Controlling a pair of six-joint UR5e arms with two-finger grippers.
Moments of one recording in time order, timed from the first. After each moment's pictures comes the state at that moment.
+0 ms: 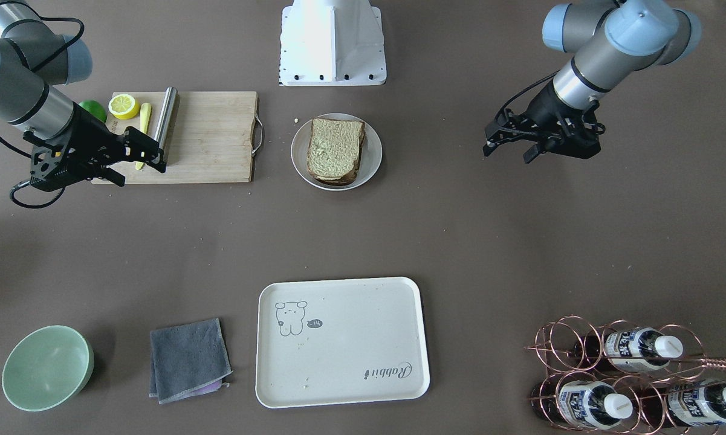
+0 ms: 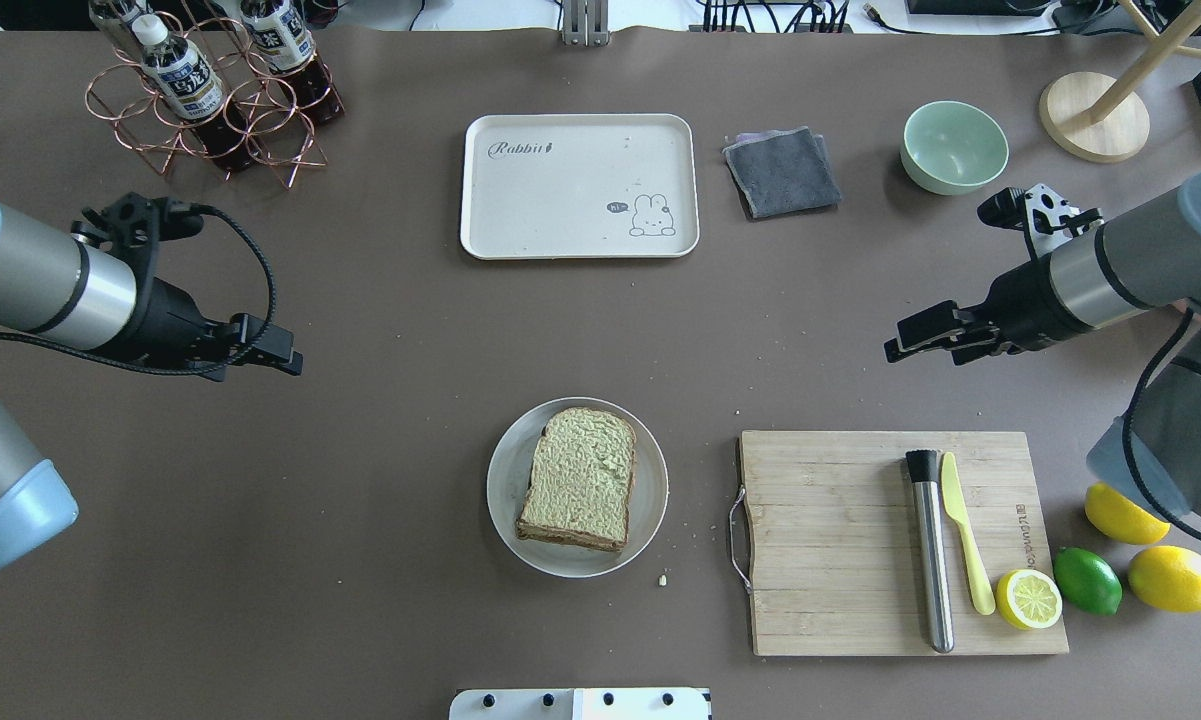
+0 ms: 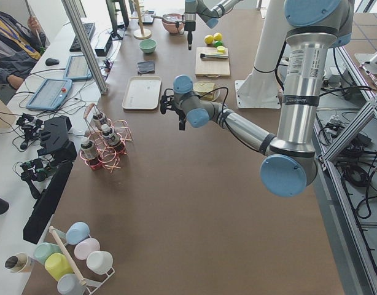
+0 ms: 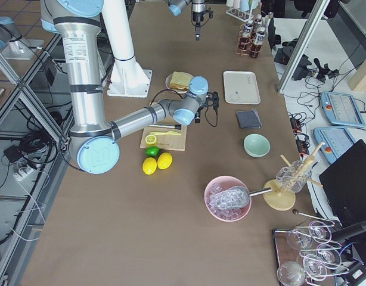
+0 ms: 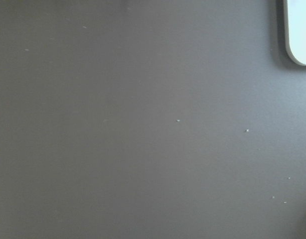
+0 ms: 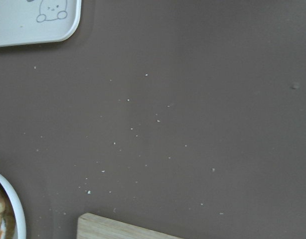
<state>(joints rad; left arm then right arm) -0.74 -1.73 -1.93 -2.03 -2.15 -1.14 0.89 -1.50 1.81 -0.95 2.33 0.97</state>
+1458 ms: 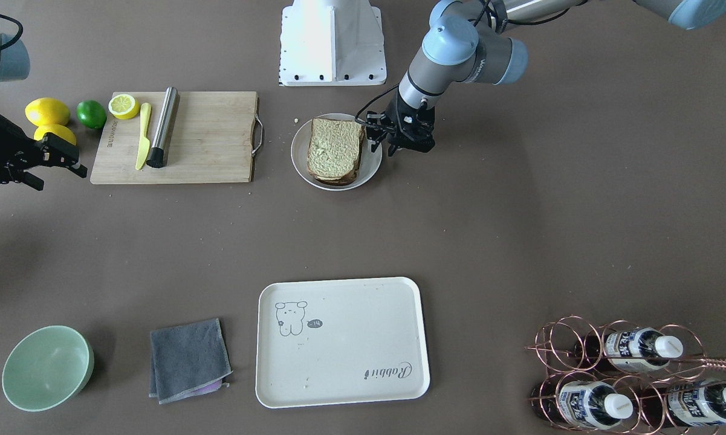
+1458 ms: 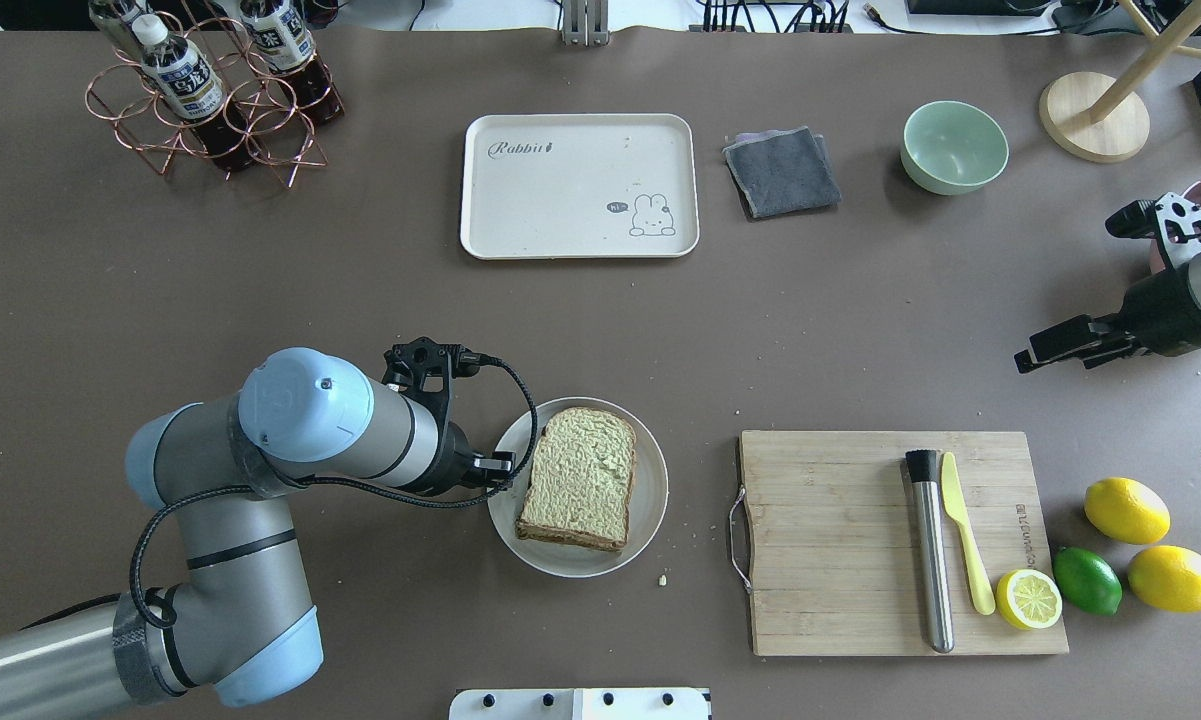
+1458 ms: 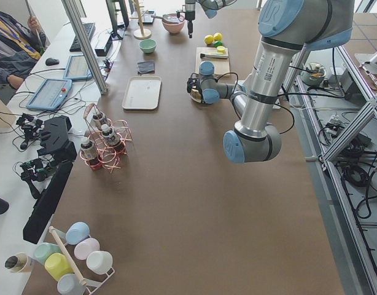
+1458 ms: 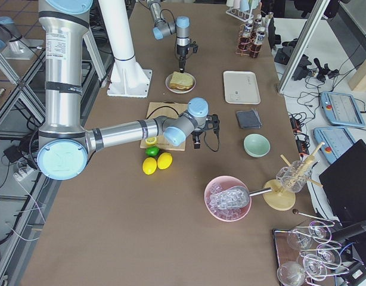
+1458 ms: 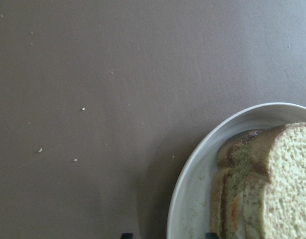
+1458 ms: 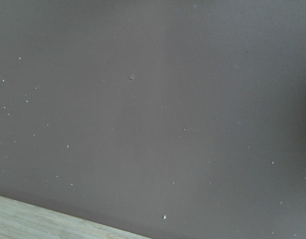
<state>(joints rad) -0.40 -2.02 -1.73 -2.01 -1.90 -1.26 1.01 -1.64 1.78 -1.00 2.36 0.75</state>
